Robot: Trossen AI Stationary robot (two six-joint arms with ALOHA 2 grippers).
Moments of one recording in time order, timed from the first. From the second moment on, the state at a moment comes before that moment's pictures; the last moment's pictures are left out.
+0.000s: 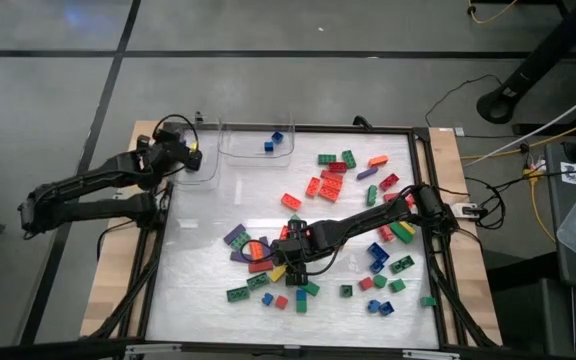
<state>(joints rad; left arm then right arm) 0.44 0.68 0.66 -0.83 -0.89 -0.46 0.29 2.13 1.67 -0.73 0.10 0.24</state>
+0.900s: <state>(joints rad) 0.44 0.74 0.66 -0.82 -0.56 -0.46 0.29 2.13 1.57 -0.68 0.14 0.34</state>
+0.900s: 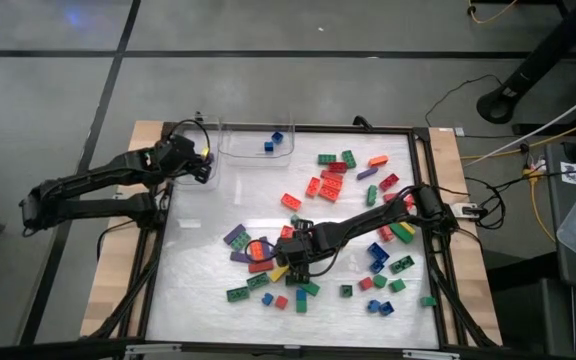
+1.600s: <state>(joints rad) 0.33 0.74 0.66 -0.82 -0.40 -0.49 0.25 2.13 1.60 -0.64 0.08 0.29</state>
